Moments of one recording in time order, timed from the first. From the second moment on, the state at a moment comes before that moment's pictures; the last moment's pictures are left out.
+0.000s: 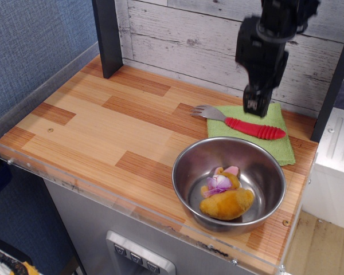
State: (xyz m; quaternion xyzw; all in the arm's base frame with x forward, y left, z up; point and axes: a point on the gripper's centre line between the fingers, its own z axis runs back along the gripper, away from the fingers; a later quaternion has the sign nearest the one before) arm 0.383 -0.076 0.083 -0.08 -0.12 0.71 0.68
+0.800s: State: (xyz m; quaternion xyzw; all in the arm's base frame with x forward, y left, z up) arm 0.355 -0.059 0.148 -0.10 -0.15 0.75 0.63
